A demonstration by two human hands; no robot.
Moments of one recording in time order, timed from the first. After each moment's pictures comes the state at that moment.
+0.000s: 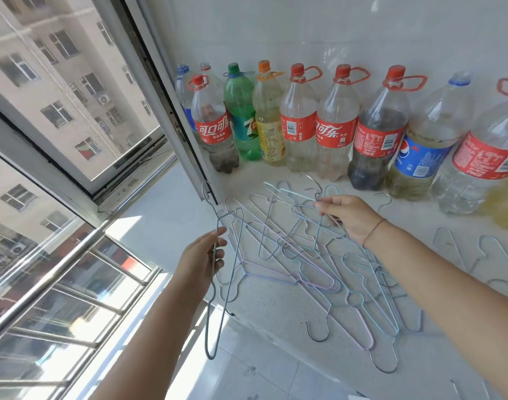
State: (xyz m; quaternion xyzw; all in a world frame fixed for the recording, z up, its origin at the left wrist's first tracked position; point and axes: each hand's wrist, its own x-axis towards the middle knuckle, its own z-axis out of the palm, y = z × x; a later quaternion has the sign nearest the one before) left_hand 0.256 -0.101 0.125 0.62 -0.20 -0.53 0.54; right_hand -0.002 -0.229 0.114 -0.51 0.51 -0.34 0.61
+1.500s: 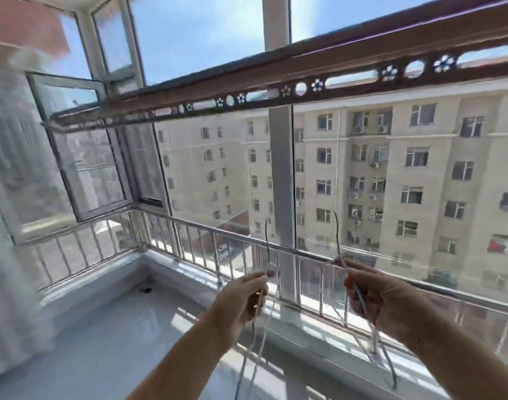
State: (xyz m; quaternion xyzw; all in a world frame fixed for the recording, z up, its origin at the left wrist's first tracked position) left_hand 0.195 0.664 0.300 0.63 0.06 0.00 0.78; right_hand 0.249 0.423 0.311 -0.49 -0.07 0.22 0.84
